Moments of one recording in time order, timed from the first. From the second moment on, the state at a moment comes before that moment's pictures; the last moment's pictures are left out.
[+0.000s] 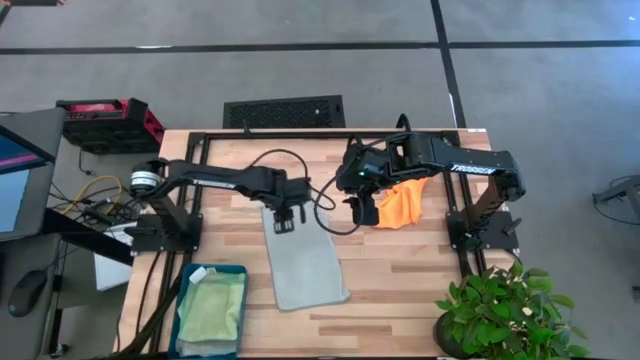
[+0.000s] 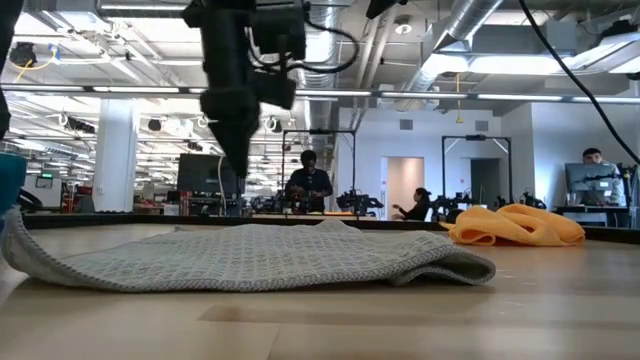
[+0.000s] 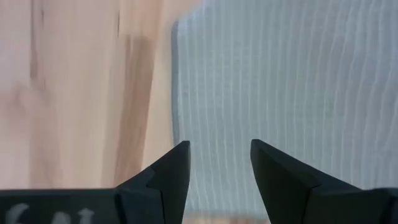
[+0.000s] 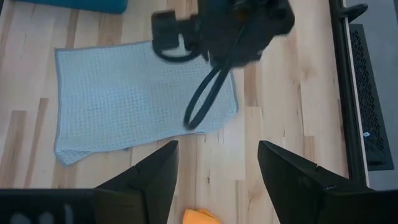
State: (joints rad) left arm 0.11 1.71 1.25 -0.90 -0.15 -0.05; right arm 0.03 1.71 1.96 -1.27 0.08 -0.11
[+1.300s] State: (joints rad) left arm 0.45 1.64 0.89 -0.74 0.12 -0.10; right arm 0.03 1.71 1.96 -1.27 0.08 -0.16
